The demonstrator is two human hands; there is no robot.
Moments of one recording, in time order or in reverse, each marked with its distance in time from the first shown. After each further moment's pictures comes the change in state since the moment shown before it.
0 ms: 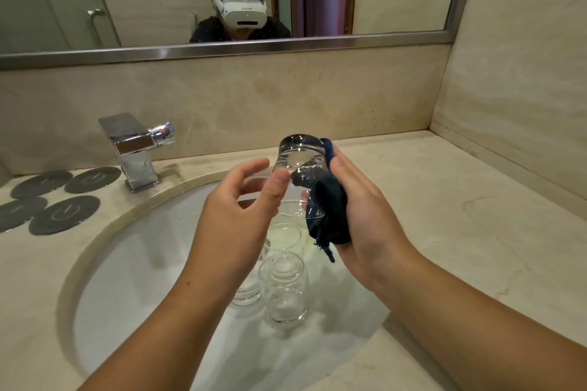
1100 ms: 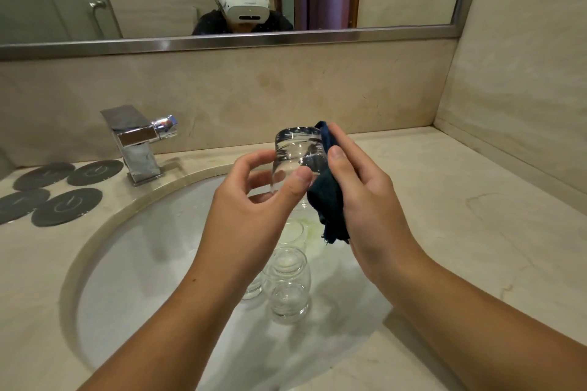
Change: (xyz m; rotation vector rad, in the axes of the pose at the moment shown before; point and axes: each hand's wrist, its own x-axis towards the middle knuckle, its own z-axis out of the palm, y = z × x) left_hand -0.009 0.008 0.006 -0.066 0.001 0.002; right_hand -0.008 -0.006 0.000 -0.202 0.050 -0.207
